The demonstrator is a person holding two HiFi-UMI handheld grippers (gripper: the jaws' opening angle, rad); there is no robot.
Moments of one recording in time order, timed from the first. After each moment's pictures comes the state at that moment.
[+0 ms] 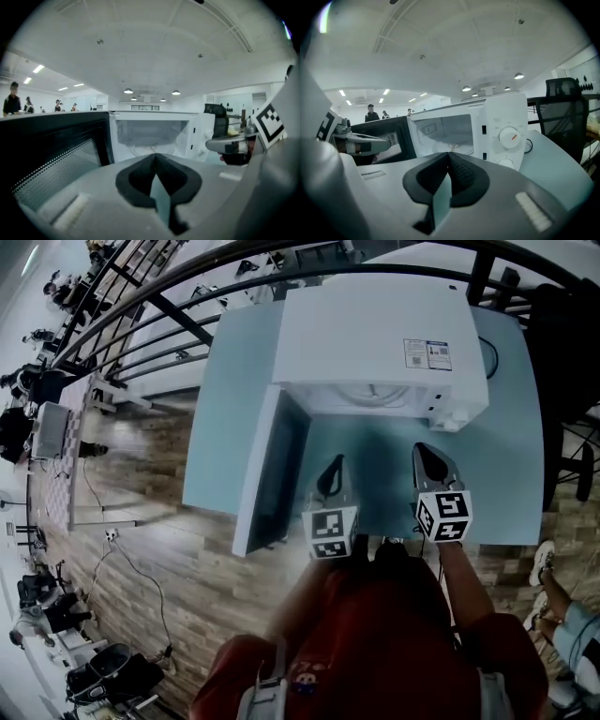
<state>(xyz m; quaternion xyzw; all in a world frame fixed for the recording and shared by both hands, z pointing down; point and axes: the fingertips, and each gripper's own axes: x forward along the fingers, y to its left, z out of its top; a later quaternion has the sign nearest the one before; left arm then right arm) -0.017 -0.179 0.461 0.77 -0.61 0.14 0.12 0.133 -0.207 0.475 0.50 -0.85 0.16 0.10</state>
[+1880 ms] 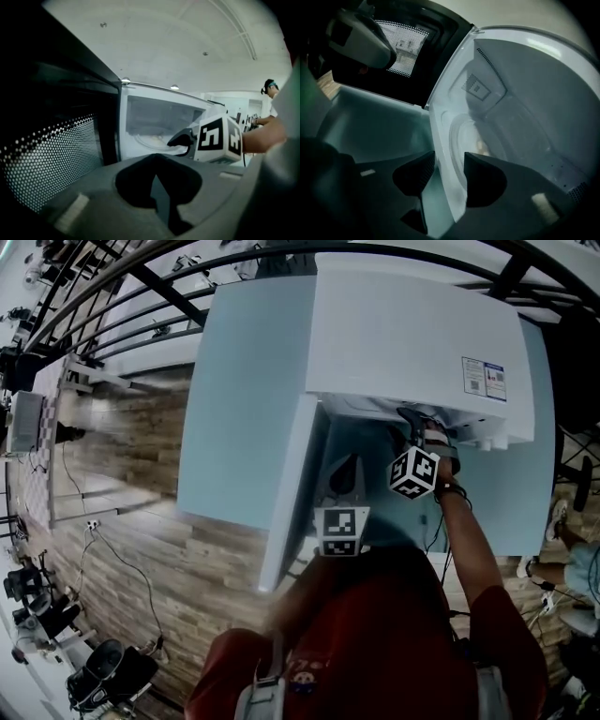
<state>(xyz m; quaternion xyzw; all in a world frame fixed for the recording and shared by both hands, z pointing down) -0.077 -0.241 0.516 0.80 -0.56 0.15 0.17 -0.010 -0.326 0.597 0.29 -0.81 -0.15 0.48</state>
